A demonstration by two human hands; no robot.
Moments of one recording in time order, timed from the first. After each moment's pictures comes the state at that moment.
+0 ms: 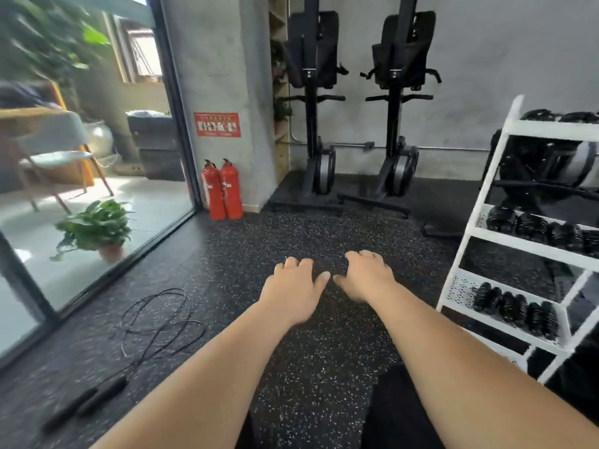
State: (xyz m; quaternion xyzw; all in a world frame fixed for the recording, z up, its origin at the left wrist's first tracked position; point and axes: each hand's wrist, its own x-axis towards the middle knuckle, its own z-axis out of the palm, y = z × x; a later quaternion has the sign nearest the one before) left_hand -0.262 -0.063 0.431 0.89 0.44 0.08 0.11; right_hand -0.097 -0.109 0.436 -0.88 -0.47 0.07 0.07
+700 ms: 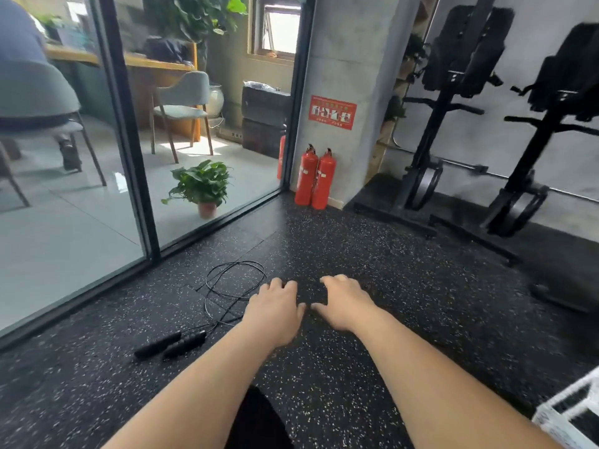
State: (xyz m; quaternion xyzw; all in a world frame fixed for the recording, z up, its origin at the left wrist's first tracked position) left_hand -0.514 0.075 0.357 0.80 0.58 0.08 0.15; right_hand -0.348 0.068 0.393 -0.73 -0.67 0.11 -0.03
